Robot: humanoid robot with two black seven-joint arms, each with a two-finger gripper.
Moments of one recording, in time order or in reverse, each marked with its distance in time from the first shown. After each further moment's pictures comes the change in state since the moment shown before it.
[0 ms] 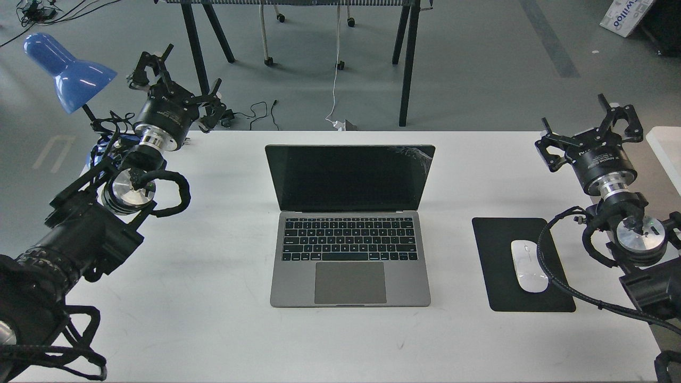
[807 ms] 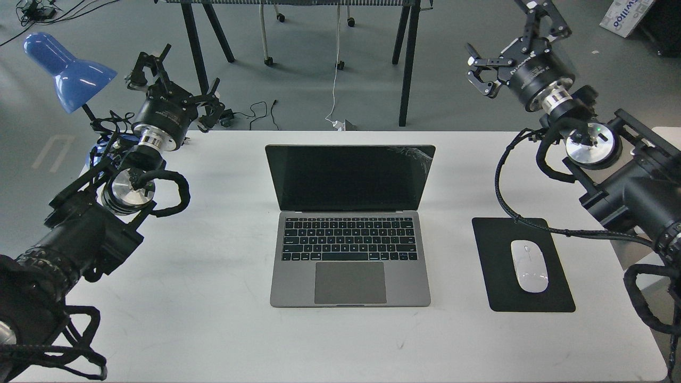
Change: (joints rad) left arm 0.001 0.001 -0.002 0.002 -0.009 0.000 -0.004; right arm 0.484 0.143 -0.445 -0.113 -0.080 0.000 -0.027
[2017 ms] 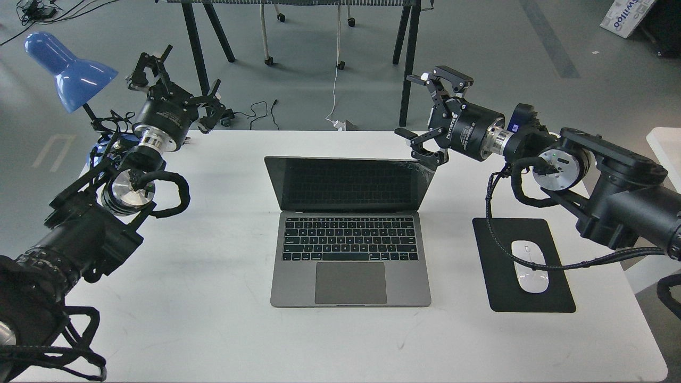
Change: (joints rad) left arm 0.002 0.000 0.002 -0.002 0.009 0.000 0.001; right arm 0.001 -0.131 -0.366 0.280 -0.037 0.000 -0.070
